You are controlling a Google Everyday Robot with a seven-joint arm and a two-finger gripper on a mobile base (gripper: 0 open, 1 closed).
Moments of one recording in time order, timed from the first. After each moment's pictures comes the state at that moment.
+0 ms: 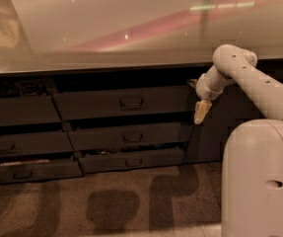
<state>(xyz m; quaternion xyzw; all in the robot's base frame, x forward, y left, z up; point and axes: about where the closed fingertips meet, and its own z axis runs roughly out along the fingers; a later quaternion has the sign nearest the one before) 0.753 -0.240 0.626 -0.72 0.66 0.00 0.20</state>
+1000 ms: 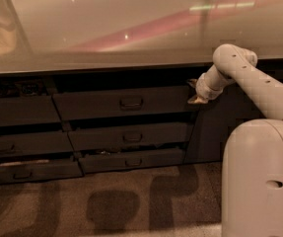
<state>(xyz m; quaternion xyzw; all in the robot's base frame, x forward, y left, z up) 0.753 -0.240 0.626 -0.72 0.66 0.00 0.20</state>
